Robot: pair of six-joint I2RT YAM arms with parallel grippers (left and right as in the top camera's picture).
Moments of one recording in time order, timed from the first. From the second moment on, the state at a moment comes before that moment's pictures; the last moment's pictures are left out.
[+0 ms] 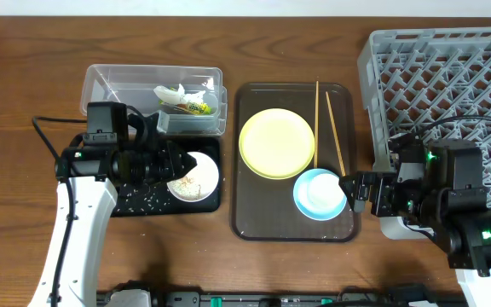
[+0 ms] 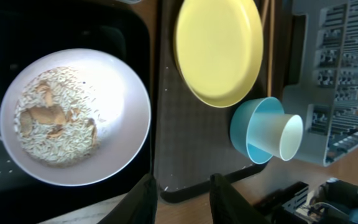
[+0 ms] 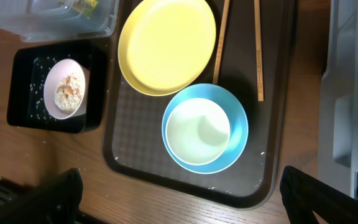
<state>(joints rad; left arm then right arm) 0.04 1.28 1.02 -0.97 0.62 -0.22 0.13 0.92 1.01 -1.07 -0.37 0.25</state>
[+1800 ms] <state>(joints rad) -0.38 1.60 0.89 -0.80 0.04 -0.15 0.13 0.92 1.01 -1.07 -0.37 0.25</state>
